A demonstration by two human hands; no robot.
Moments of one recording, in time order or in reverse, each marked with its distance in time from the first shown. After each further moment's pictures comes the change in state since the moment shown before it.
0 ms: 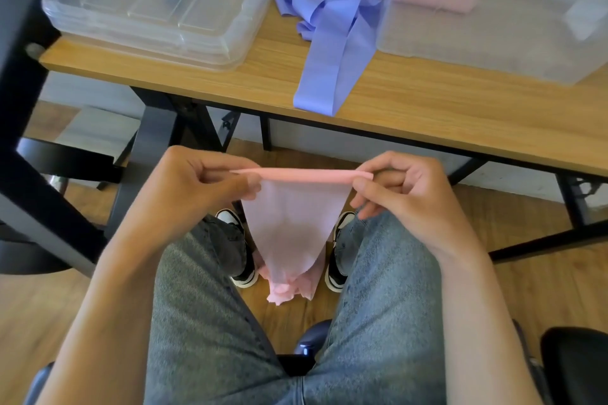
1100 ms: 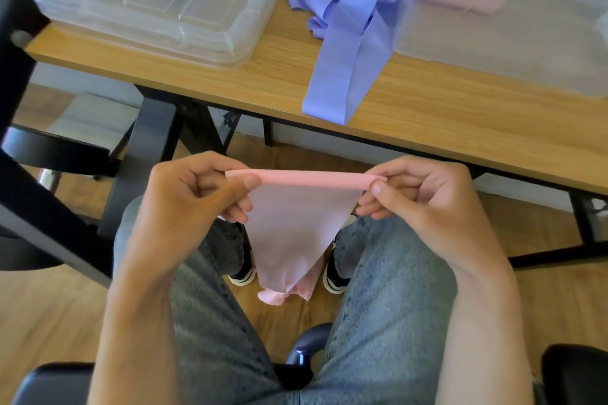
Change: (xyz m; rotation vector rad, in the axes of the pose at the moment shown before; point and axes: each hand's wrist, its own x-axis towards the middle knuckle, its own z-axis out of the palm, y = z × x) left_hand 0.003 -0.016 0.013 -0.181 0.158 0.118; right_hand 0.011 -0.010 -0.001 -0.046 0.028 -0.026
